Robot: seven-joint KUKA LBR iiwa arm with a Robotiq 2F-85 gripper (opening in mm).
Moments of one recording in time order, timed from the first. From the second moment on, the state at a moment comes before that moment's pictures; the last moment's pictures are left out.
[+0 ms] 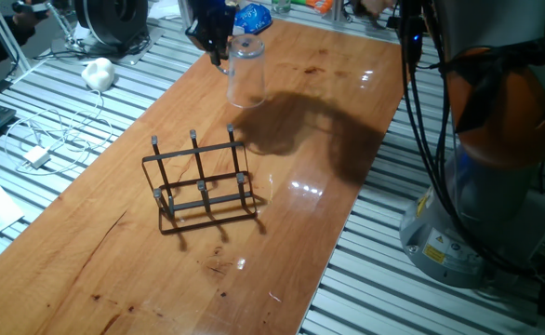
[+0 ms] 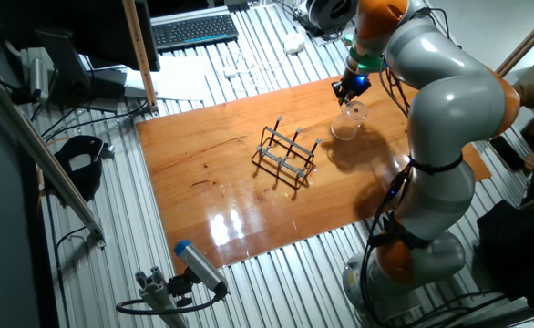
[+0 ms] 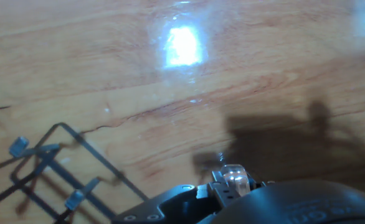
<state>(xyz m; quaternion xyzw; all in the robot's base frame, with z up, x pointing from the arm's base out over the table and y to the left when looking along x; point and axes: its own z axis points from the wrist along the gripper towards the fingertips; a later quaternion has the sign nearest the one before) 0.560 -0.078 0.228 -0.07 -1.00 -0.04 0.06</state>
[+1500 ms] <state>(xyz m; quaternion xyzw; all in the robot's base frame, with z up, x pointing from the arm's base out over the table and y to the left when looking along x) 0.558 0.006 0.213 -0.16 -0.98 -0.03 0.07</state>
